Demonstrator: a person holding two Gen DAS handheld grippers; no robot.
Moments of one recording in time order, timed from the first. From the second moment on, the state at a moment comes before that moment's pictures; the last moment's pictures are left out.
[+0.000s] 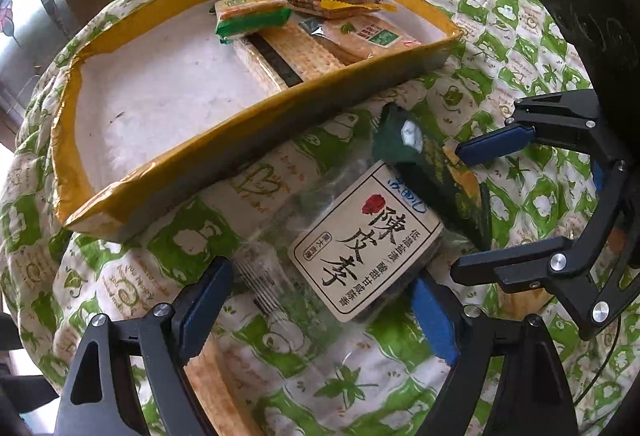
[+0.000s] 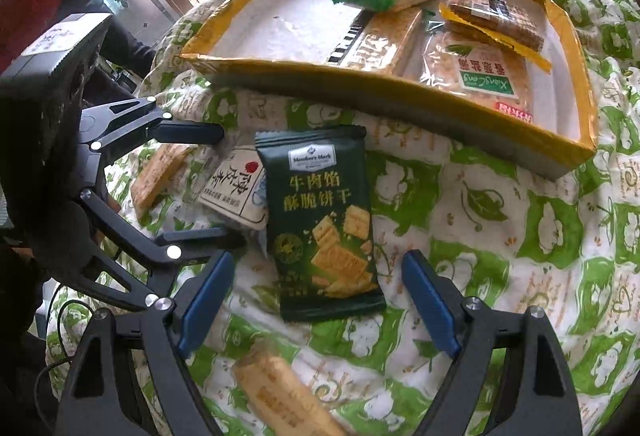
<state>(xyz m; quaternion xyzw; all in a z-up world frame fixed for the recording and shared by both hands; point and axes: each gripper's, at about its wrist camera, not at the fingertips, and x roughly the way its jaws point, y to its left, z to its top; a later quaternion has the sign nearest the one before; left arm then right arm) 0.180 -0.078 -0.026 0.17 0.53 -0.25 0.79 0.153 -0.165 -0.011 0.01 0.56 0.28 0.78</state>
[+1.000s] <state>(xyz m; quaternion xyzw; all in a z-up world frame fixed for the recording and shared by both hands) 0.234 -0.140 -0.028 0.22 0.52 -0.27 0.78 0.167 -0.194 -0.020 0.05 0.57 0.26 0.78</state>
